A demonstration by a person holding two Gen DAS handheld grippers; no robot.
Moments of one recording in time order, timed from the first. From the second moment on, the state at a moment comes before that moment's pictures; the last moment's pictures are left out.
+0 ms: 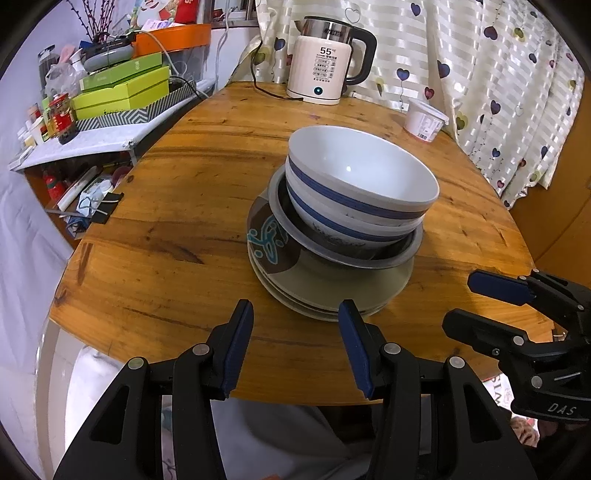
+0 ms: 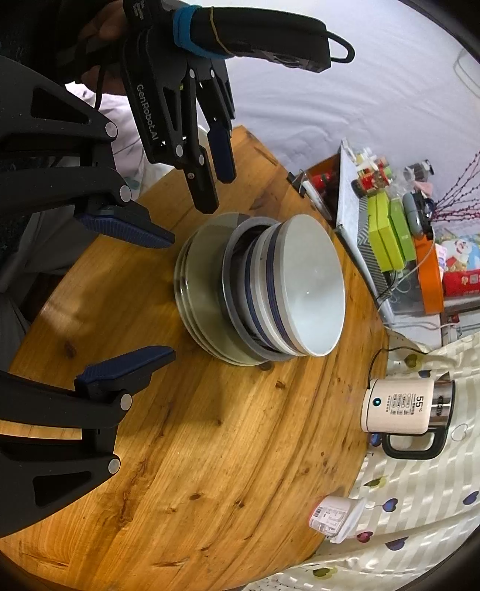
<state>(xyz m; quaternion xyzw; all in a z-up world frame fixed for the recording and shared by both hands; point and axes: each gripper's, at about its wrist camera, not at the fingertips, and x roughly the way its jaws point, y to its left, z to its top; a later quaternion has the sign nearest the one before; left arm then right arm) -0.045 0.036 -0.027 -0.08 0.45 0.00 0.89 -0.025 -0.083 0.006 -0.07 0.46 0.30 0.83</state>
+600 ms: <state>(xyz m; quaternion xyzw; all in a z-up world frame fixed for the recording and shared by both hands) -0.042 0.035 -0.031 -0.09 0.46 0.01 0.88 -0.023 -0.081 0.002 -0.07 0.46 0.30 0.83</state>
